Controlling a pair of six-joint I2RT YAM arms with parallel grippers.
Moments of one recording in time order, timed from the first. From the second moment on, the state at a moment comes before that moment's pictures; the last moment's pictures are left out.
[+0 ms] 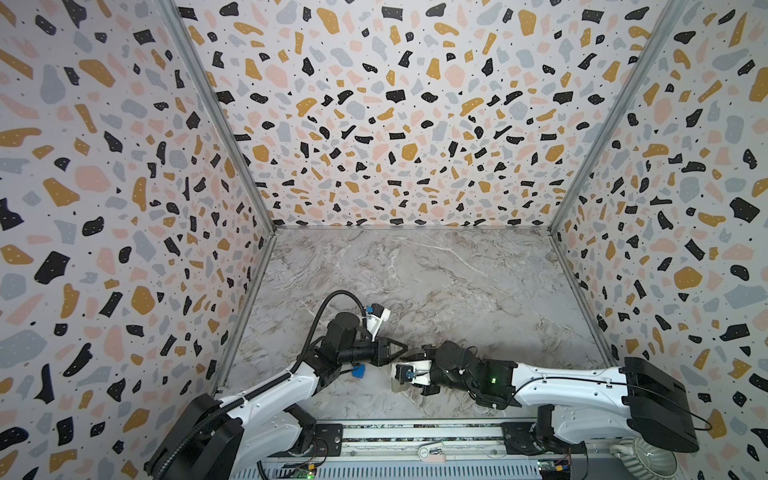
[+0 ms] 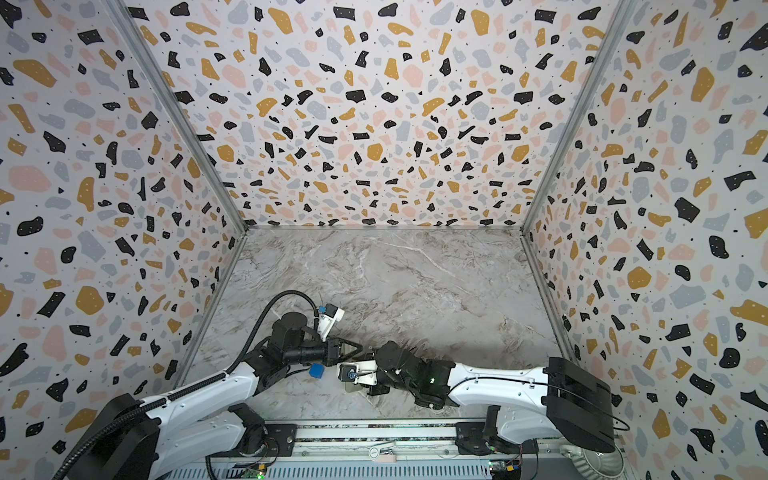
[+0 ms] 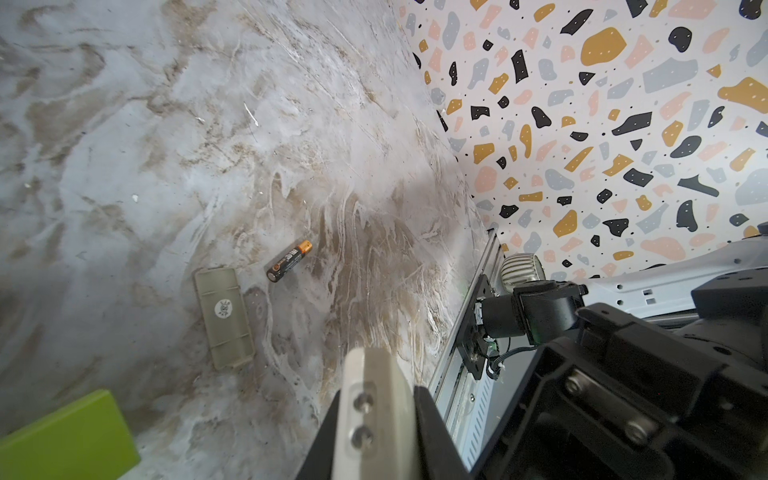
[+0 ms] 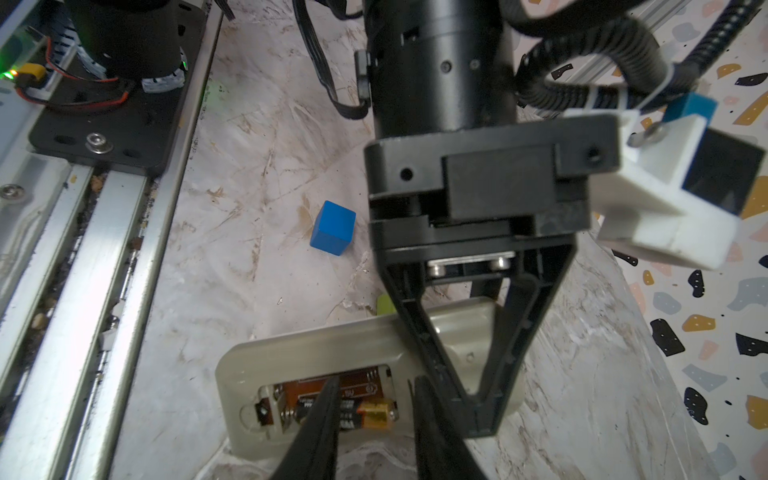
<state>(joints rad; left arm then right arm) -0.58 1.07 0.36 0.20 0.67 -0.63 1.25 1.26 0.61 0.14 0.05 -0.51</state>
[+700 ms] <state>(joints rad) -0.58 1.07 0.36 0.20 0.67 -0.63 1.25 1.29 0.61 0.11 0.09 -0.51</state>
